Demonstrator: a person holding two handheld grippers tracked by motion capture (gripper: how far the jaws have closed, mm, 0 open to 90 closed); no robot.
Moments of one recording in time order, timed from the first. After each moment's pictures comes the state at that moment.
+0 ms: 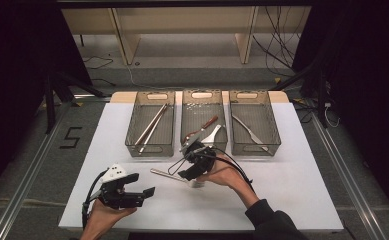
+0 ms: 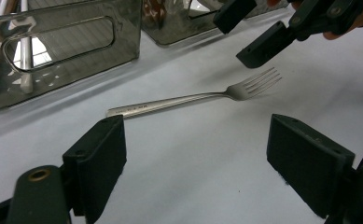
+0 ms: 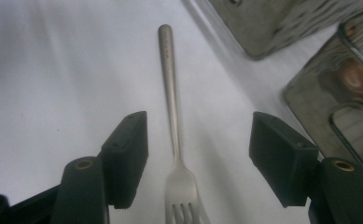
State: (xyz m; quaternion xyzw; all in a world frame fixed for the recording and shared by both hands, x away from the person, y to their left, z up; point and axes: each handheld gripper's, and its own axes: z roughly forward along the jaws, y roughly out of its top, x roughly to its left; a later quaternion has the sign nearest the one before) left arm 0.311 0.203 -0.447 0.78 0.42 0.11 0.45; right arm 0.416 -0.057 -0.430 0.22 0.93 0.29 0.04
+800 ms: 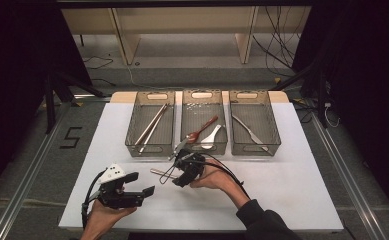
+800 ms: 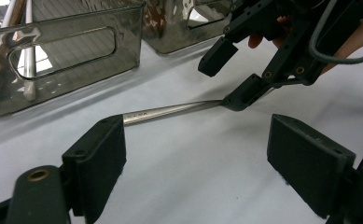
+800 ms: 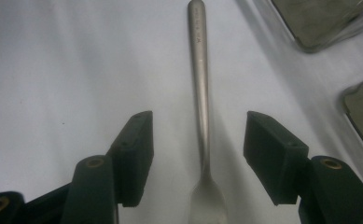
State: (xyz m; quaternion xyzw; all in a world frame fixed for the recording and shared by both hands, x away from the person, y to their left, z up) left arm 0.309 0.204 -0.445 0.77 0.42 0.12 0.47; right arm 0.411 -0.029 -0.448 0.19 0.95 0.24 0.02
